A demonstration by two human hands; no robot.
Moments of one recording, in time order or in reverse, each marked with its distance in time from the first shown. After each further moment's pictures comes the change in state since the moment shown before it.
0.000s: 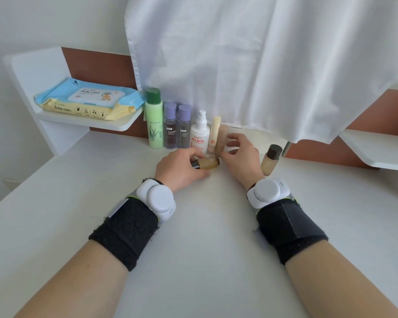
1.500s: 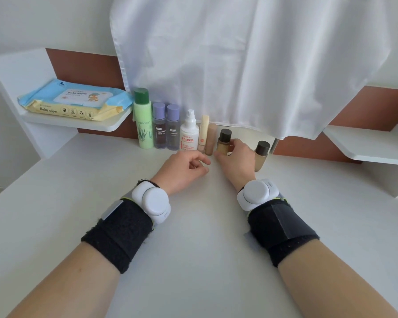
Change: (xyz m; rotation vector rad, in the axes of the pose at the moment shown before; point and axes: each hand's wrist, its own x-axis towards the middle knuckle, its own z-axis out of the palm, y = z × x) left_hand 0.001 0.001 0.017 -0.280 -0.122 0.201; right_hand -0.007 0.005 -0.004 -0.184 0.118 0.057
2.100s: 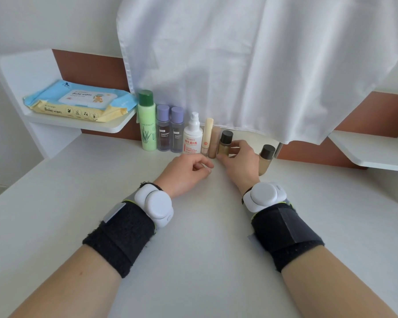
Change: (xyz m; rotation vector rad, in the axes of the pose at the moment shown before) left_hand 0.001 0.001 -0.001 0.013 0.000 -0.015; right_hand 0.003 0.001 -0.002 0.154 -0.019 0.029
